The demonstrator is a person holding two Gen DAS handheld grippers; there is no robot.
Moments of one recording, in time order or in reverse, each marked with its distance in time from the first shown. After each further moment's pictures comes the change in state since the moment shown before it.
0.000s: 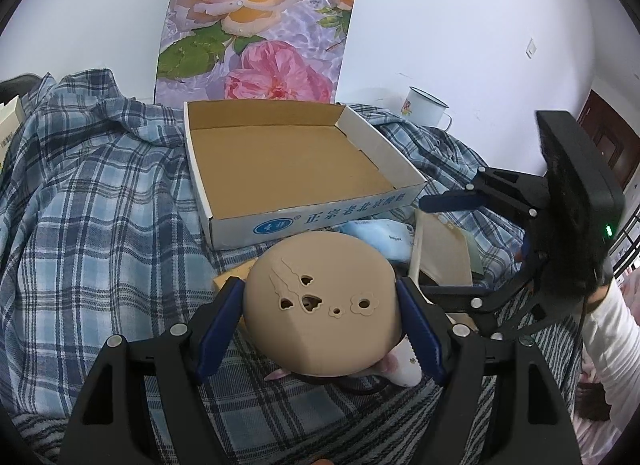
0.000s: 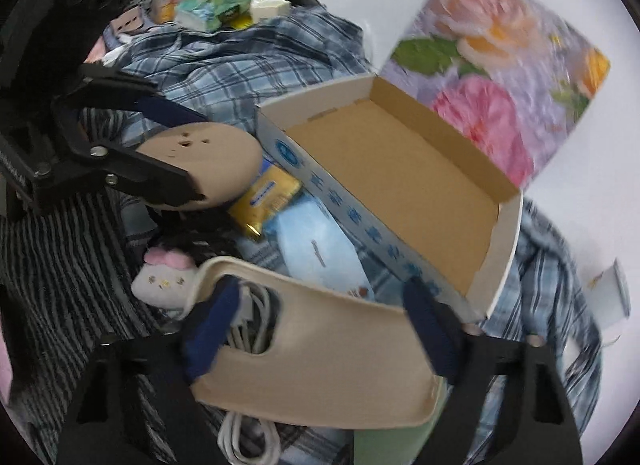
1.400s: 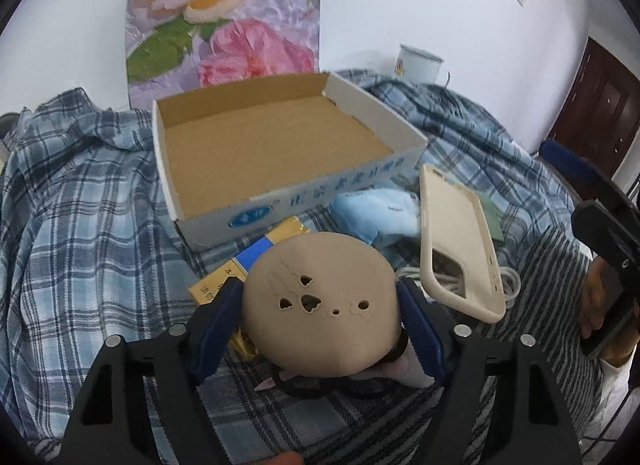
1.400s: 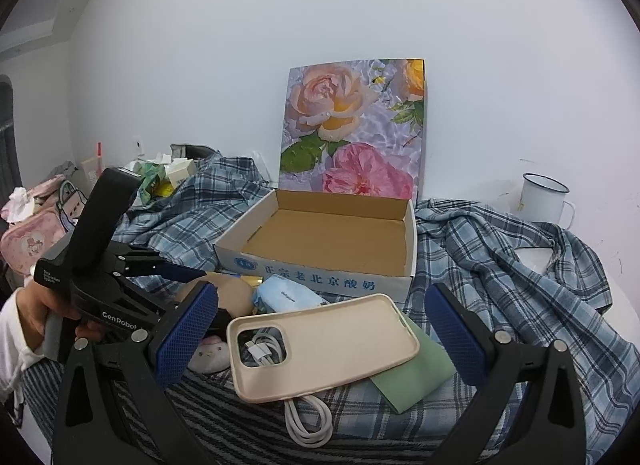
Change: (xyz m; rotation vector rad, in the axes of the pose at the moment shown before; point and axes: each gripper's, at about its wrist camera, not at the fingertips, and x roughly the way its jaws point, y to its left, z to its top) left arm 0.026 -0.018 0.001 0.129 0.091 0.057; right arm -0.089 0.006 -0.061 0.512 -0.471 -0.203
